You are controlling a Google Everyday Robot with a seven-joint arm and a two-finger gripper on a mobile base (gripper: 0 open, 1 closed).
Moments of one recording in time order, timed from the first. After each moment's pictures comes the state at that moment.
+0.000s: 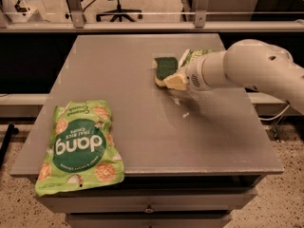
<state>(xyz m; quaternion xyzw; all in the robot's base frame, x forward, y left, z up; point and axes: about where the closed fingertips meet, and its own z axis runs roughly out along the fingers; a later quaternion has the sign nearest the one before) 0.629 -0.098 0.851 -0.33 0.83 0.10 0.44</state>
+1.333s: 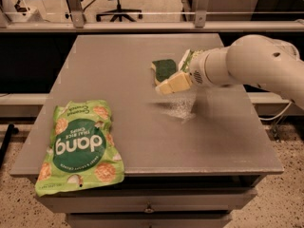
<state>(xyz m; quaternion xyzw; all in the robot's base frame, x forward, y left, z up) 0.629 -0.105 0.864 -0.32 0.83 0.08 0.45</state>
